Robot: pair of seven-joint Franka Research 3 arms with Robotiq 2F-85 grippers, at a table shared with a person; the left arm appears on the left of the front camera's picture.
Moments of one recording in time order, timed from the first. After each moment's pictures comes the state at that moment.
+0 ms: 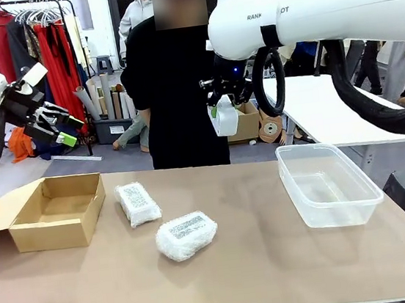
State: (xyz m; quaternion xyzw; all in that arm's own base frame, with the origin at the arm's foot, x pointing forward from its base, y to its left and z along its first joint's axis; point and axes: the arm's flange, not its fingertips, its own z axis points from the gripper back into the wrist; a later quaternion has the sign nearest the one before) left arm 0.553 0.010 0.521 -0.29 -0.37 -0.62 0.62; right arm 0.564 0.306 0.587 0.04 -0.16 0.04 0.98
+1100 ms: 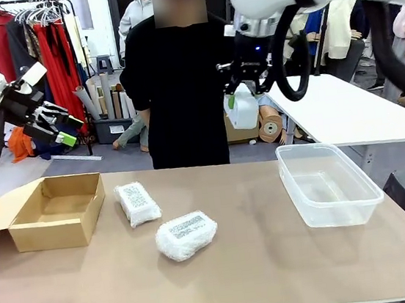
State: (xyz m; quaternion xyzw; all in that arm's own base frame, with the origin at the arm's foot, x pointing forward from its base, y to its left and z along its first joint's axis) left arm 0.553 0.010 0.521 -0.29 -0.37 -0.62 0.62; right arm 0.515 0.259 0.633 0.05 -0.11 0.00 0.99
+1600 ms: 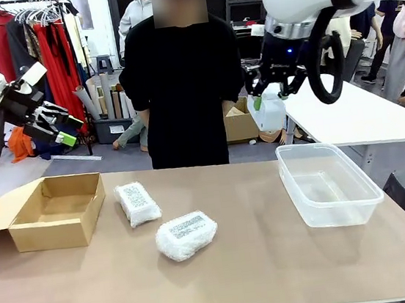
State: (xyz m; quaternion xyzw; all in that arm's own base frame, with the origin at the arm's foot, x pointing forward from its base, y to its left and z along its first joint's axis) left arm 0.553 0.010 0.521 -0.29 -0.37 -0.62 0.62; right arm 0.498 0.200 0.626 0.05 -0.13 0.01 0.99
